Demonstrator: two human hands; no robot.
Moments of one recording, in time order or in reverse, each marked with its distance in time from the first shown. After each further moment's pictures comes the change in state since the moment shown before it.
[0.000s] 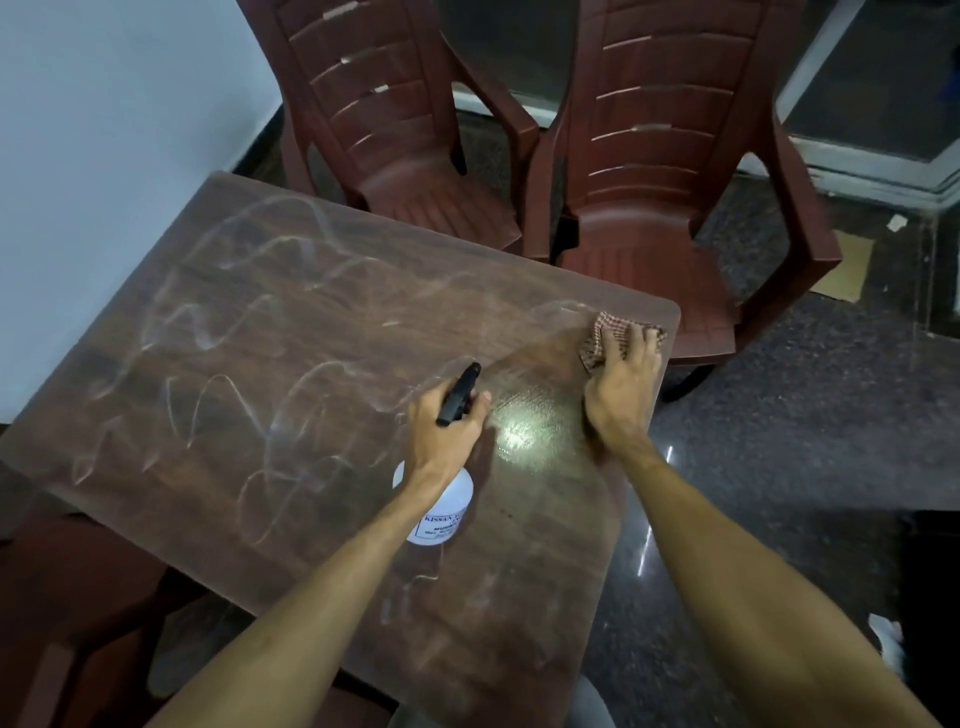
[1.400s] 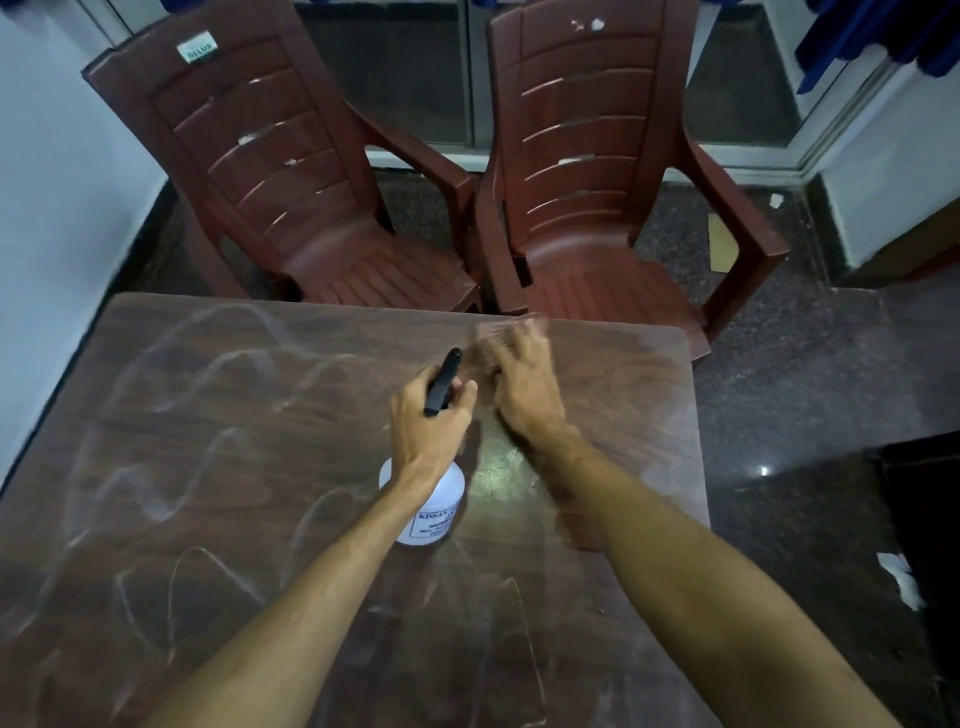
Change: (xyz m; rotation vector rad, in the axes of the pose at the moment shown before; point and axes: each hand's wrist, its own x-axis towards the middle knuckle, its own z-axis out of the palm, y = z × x) left_hand 0.161 0.015 -0.030 -0.009 -0.156 0.190; right_hand 0.080 -0.140 0.078 0.053 -0.001 -0.180
